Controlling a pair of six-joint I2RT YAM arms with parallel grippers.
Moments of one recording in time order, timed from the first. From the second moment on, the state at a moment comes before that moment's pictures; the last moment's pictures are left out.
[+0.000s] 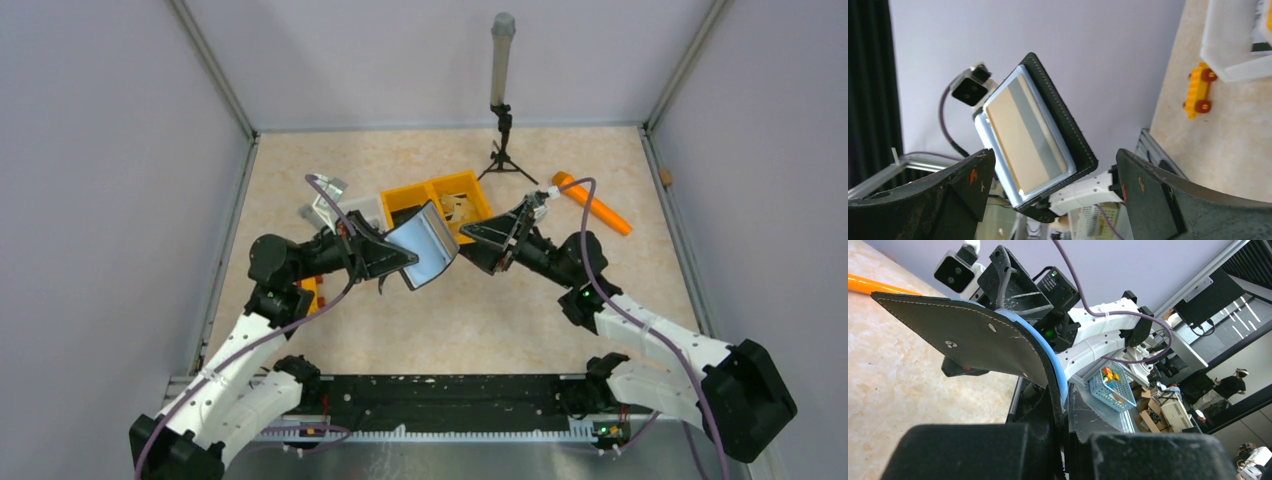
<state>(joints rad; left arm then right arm) -0.43 0.78 0.65 0.54 0.94 -1.03 0.63 1.02 0.50 0.68 -0.43 1.50</state>
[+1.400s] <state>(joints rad) -0.43 0.81 0.65 0.61 0.91 -1.03 0.65 1.07 0.50 0.94 -0.39 1.64</state>
